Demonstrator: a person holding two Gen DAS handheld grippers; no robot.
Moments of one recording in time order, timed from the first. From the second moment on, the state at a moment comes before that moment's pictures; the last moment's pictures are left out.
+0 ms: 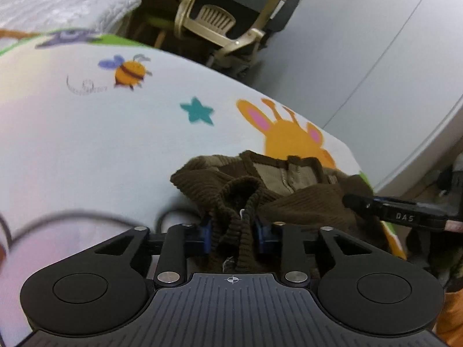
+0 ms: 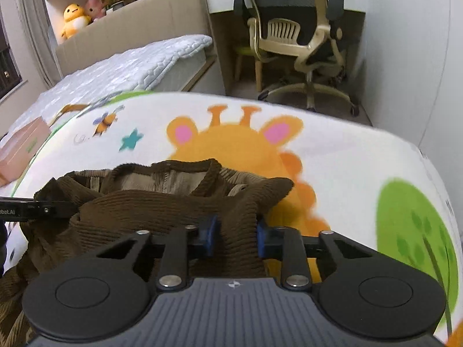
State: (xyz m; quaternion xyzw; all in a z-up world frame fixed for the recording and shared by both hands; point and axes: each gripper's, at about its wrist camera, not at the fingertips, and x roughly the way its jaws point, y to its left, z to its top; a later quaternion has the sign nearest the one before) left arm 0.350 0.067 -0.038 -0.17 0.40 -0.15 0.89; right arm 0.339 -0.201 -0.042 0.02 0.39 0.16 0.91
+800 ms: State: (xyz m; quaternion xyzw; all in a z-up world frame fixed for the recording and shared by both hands) left arm 0.179 0.048 0.009 0.01 0.32 -0.19 0.93; right arm 0.092 -0.253 -0.025 -0.14 0.30 0.13 0.93
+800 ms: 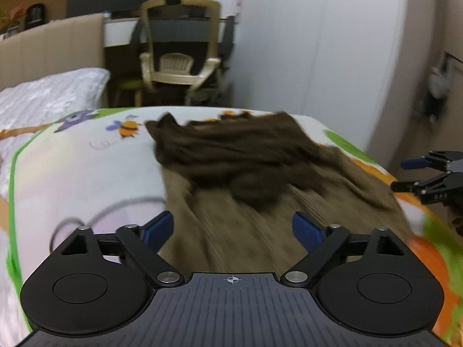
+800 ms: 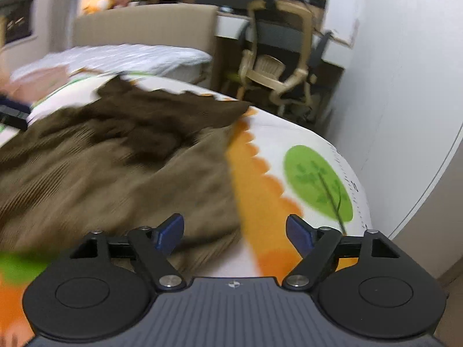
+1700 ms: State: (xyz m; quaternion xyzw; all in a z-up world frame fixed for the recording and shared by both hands) left arm 0.054 0.044 -0.026 0.09 0.34 -0.16 0.92; right arm 0.039 -0.204 -0.056 -0.32 0.22 0.01 0.92
